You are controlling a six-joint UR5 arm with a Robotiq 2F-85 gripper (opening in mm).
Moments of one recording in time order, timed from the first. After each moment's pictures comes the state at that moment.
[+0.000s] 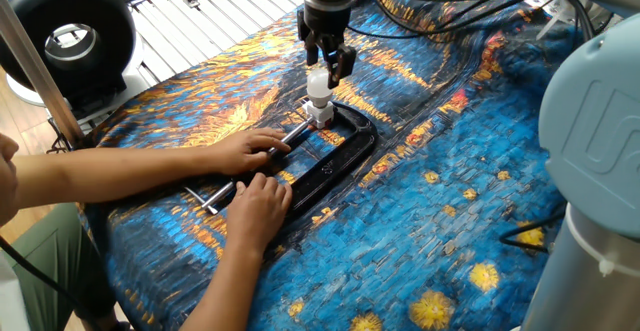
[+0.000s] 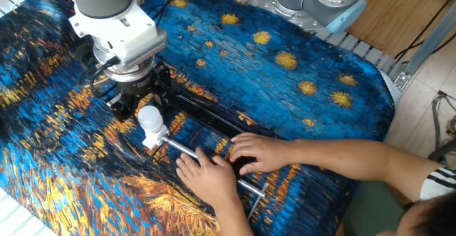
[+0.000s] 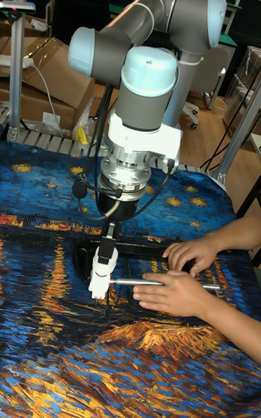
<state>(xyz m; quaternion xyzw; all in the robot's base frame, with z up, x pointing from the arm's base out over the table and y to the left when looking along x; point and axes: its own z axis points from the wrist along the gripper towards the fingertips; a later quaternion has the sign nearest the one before) 0.597 -0.017 0.104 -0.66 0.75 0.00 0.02</state>
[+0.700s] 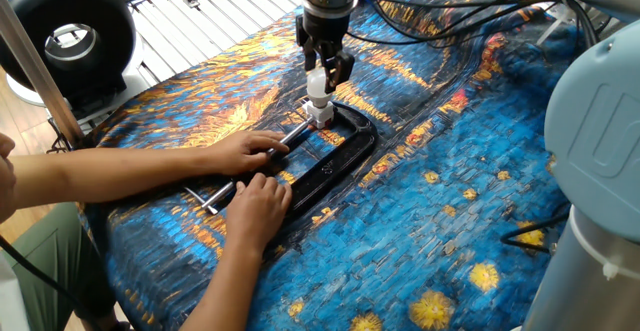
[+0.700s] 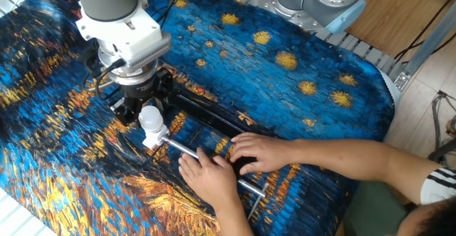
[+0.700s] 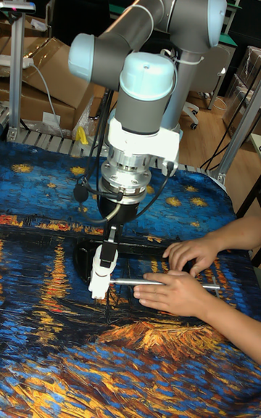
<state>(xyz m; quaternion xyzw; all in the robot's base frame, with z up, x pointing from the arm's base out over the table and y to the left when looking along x) 0.601 -0.013 0.097 -0.66 0.75 0.00 0.03</state>
